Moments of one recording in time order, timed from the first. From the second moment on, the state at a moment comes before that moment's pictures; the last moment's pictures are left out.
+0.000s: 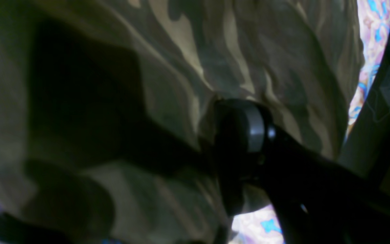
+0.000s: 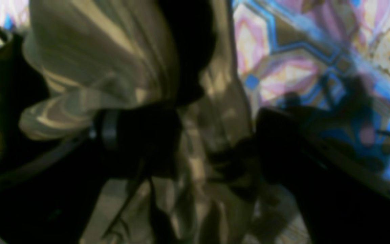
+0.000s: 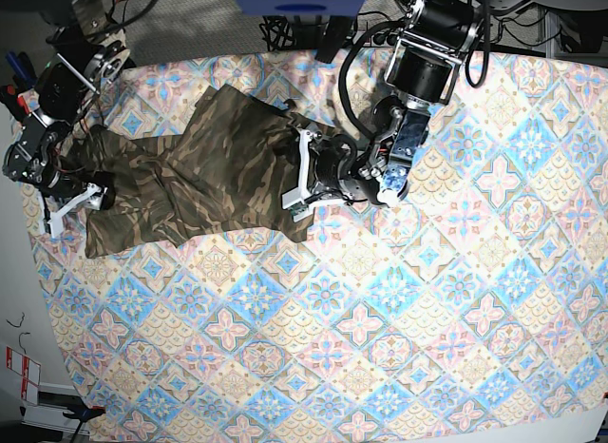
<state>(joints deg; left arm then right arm) -8.2 -1.2 17.4 65.2 -16.0 -42.9 53.4 13.4 18.3 41.5 46.2 2.9 40.6 -45.9</state>
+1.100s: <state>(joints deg) -8.2 0.4 17.2 65.4 -15.4 -43.0 55.8 4.4 5.5 30.5 103.5 2.1 42.1 -78.0</state>
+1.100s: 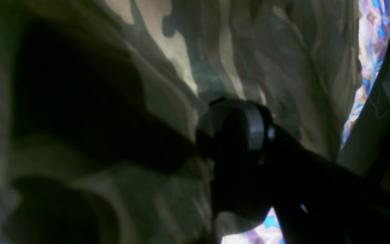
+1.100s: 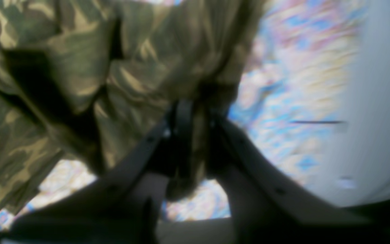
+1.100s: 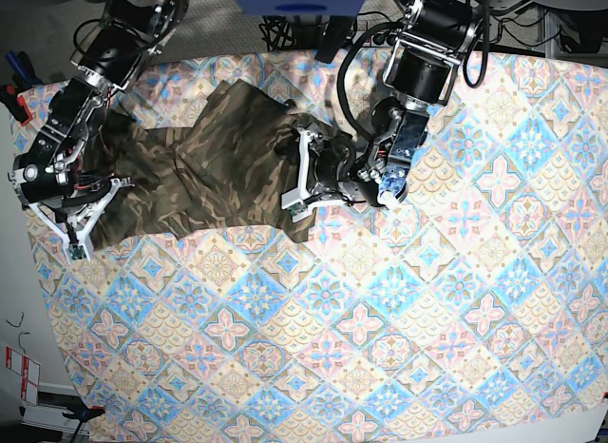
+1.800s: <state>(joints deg) -8.2 1.7 17.3 65.5 -15.5 -43.0 55.3 5.0 5.2 46.5 87.9 2.3 42.2 -78.0</state>
